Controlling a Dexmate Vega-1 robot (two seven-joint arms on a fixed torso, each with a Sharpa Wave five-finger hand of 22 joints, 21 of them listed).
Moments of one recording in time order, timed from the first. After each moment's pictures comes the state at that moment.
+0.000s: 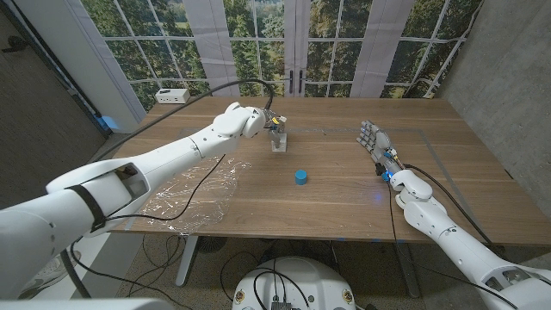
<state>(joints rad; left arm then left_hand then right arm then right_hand) 0.24 0.55 1.07 -1.47 0.95 0.24 -0.51 0.86 0.06 0.44 -0.17 0.18 0.65 -0.04 0.38 0.21 0.66 -0.11 0.53 0.30 0.47 -0.05 0.33 0.20 0.26 0.08 0.38 0.21 -0.88 -0.48 -0.33 -1.17 0.74 0.36 0.13 0.30 0.15 0.37 -0.08 0.18 0.18 -0.01 0.21 0.19 0.08 0.10 0.22 0.20 0.02 0.12 0.23 0.21 0.09 0.13 0.21 0.18</state>
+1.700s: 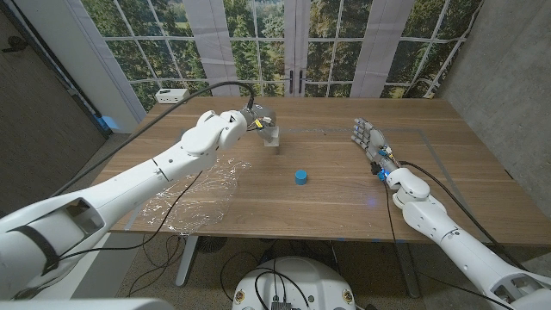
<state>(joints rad) 0.50 0.77 0.83 -1.89 0.98 0.28 -0.47 0.85 0.07 0.45 -0.18 0.18 0.70 0.00 0.44 0.24 0.71 -0.07 0.59 0.34 0.57 -0.05 0.33 0.21 0.29 0.08 0.41 0.21 -0.93 -0.51 -0.35 -1.32 0.70 0.33 0.08 0.30 0.15 0.37 -0.08 0.18 0.19 -0.01 0.21 0.19 0.10 0.11 0.22 0.20 0.03 0.12 0.23 0.21 0.09 0.13 0.21 0.18</state>
